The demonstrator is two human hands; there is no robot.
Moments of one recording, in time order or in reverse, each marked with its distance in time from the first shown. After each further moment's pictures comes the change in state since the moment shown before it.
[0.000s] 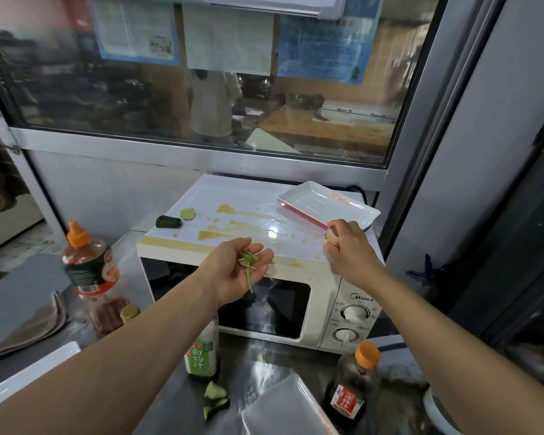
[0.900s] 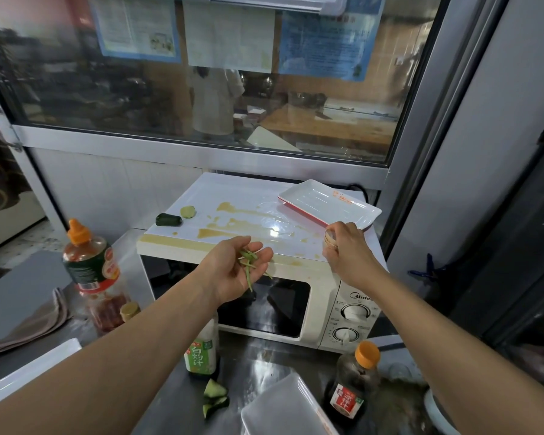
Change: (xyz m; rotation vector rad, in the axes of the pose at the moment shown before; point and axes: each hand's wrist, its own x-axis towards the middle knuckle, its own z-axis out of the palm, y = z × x) left_hand 0.000 -0.001 -0.001 -0.007 0.016 0.011; right_hand -0.003 -0.006 0.000 -0.023 -0.032 0.003
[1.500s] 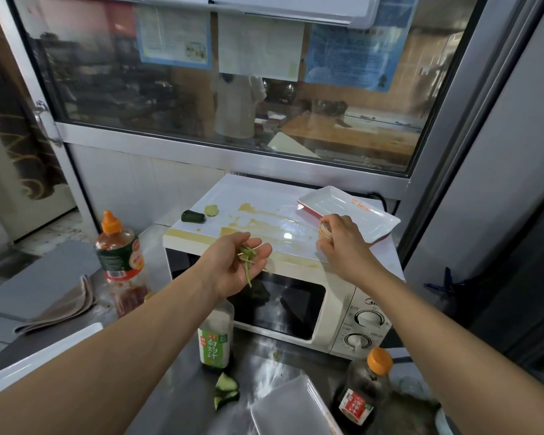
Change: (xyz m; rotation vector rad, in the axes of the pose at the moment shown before) left_hand -0.020 0.013 -0.018 -0.041 0.063 0.070; right_hand 0.003 -0.044 0.000 0.006 -0.005 -0.133
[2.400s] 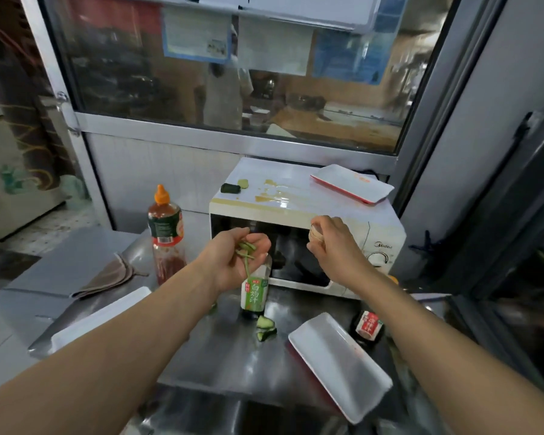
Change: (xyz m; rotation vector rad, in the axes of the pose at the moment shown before) left_hand -0.105 -0.005 -0.103 -0.025 -0.206 -0.098; right_hand -0.129 -0.123 0.030 -0.044 0.027 0.050
